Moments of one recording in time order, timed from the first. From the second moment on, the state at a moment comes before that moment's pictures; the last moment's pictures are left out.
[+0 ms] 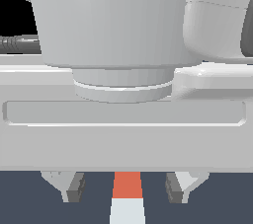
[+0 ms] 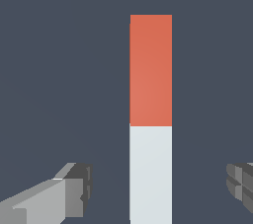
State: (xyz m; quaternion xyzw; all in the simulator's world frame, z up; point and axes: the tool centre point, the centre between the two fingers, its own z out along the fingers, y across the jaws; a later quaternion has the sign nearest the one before) arm -0.001 -0.215 0.083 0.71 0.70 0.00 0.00
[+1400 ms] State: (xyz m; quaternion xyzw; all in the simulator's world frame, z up) arm 0.000 -0.244 0.018 0.71 0.70 0.00 0.00
